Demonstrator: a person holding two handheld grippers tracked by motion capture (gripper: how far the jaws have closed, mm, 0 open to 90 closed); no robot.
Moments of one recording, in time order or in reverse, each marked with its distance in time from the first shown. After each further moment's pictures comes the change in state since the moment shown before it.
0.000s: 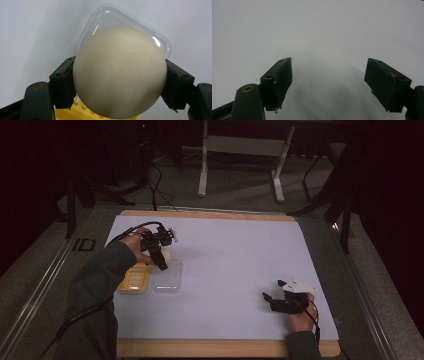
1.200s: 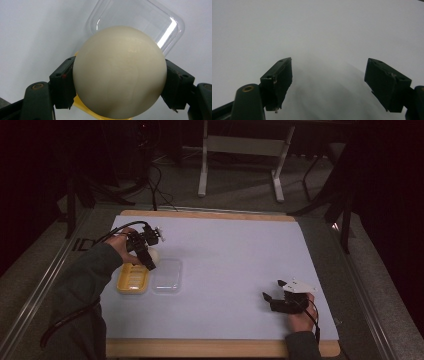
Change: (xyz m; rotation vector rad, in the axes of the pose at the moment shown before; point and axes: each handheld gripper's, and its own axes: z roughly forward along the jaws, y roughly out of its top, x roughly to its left) left arm 0.012 -0.032 -0.006 0.008 0.011 -0.052; right arm 0.000 0.000 0.000 -0.001 -0.004 -0.002
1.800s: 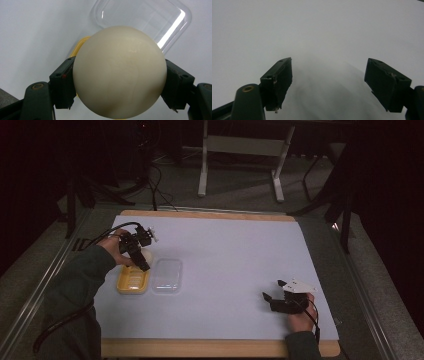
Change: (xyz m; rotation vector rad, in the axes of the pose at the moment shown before) left arm 0.006 -0.018 -0.001 -0.005 -0.001 -0.033; right arm 0.000 0.000 0.000 0.001 -0.001 -0.002
